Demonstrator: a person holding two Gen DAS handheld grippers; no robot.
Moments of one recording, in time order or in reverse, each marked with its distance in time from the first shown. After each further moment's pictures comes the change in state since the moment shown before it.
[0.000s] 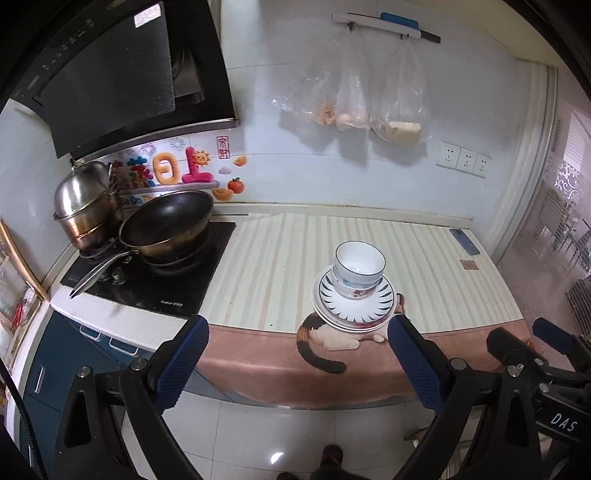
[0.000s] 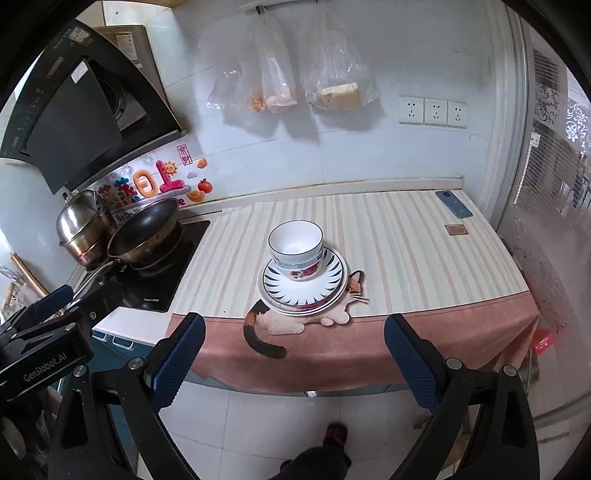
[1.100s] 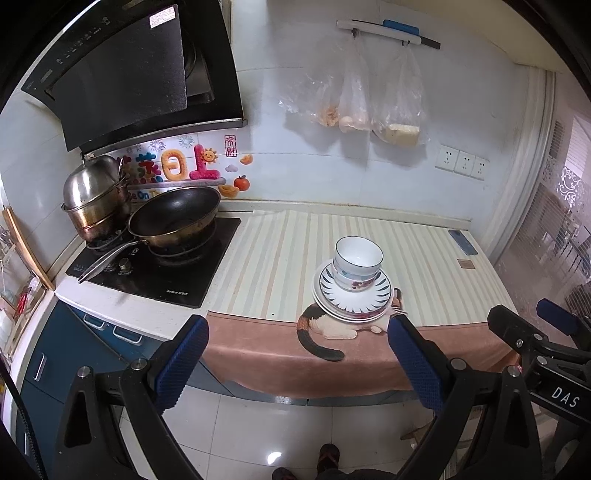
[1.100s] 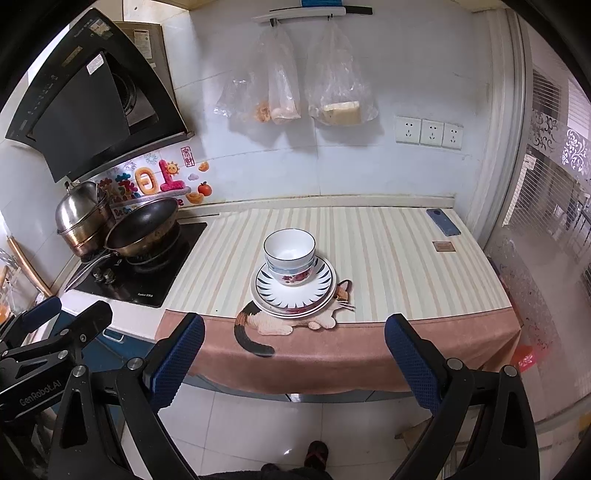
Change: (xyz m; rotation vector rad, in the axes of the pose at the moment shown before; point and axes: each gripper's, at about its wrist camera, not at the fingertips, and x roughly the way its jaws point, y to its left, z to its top) left arm -0.022 0.003 -0.018 -0.014 -0.008 -0.001; right arm -0.023 0.002 -0.004 -0.063 -0.031 -0.037
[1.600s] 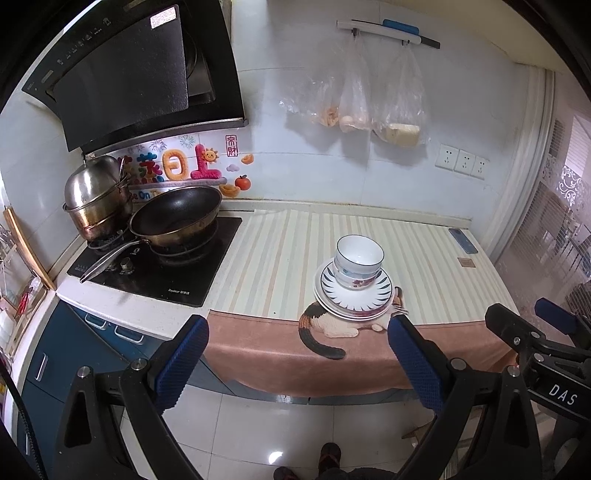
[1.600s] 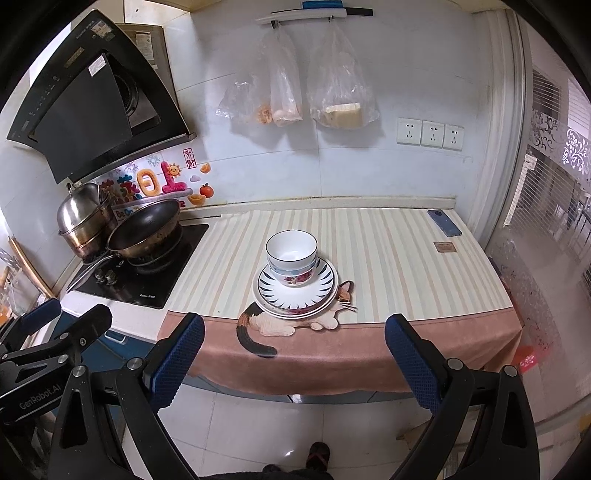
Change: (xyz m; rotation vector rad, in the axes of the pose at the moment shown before) left arm -0.002 0.003 -0.002 0.002 0.001 0.000; right arm -0.003 0.001 -0.002 0.005 0.000 0.005
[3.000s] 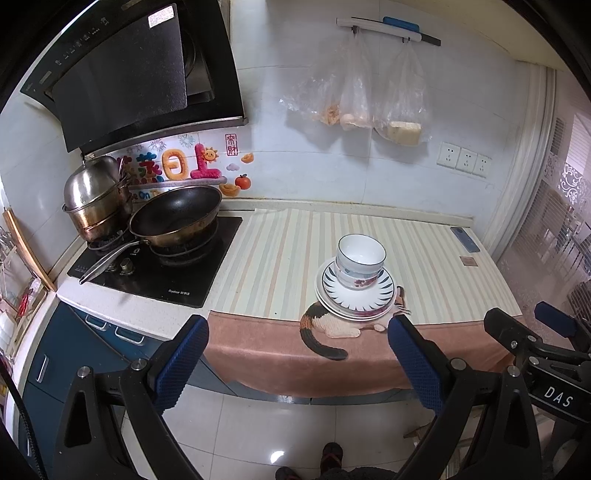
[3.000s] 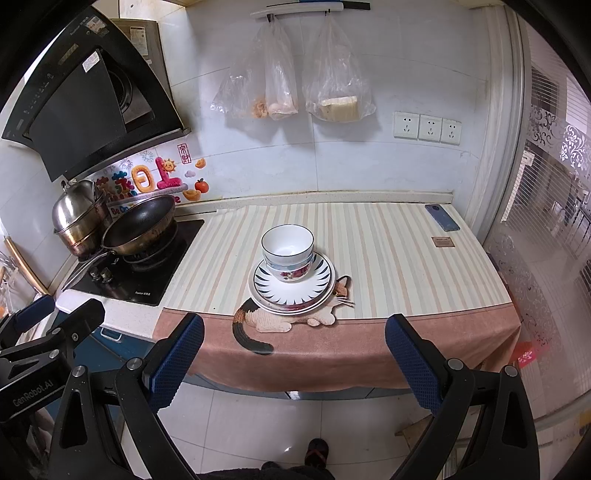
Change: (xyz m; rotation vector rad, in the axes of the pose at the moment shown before) left arm 0.006 0.010 0.002 0.006 0.008 -0.008; right arm 0.008 -0.006 0.000 0.003 0.020 -0.007
